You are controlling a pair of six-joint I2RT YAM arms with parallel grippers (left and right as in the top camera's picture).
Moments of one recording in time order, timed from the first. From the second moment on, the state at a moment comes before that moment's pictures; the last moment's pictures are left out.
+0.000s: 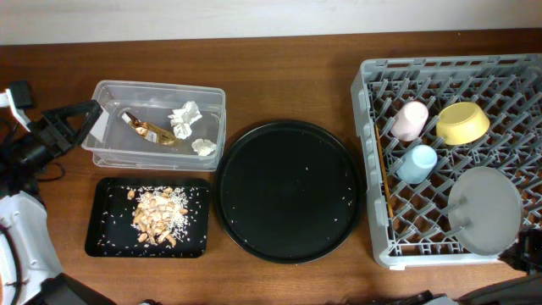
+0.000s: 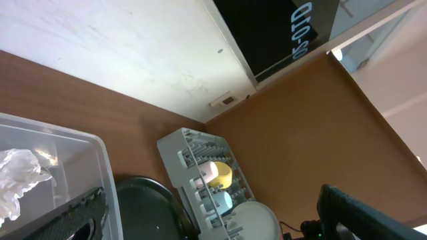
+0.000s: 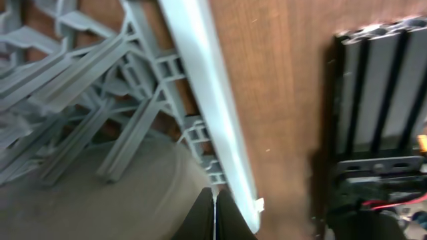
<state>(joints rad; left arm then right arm) 0.67 1.49 1.13 -0.07 1.54 -0.55 -1.24 1.48 1.11 -1.33 -0.27 0.58</state>
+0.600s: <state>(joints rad) 0.67 1.49 1.13 -0.07 1.54 -0.55 -1.24 1.48 1.11 -1.20 -0.81 0.15</state>
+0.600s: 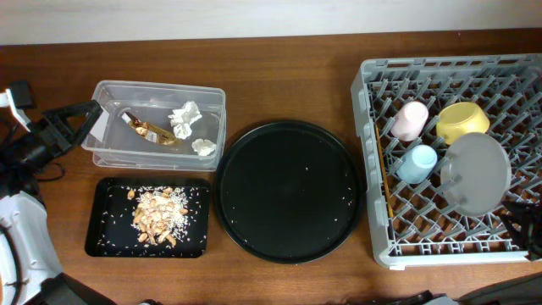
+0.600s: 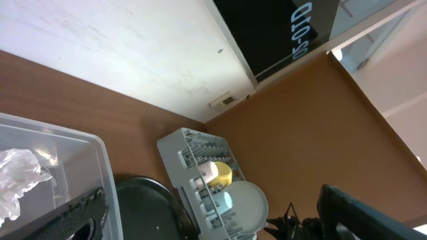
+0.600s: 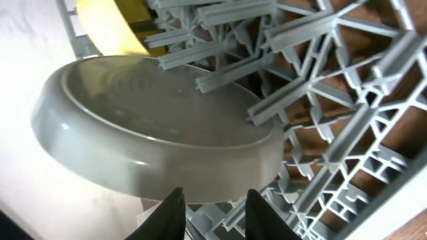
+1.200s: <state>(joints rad) 0.67 1.49 1.13 -0.07 1.54 -0.55 -1.24 1.48 1.11 -1.35 -0.81 0.10</state>
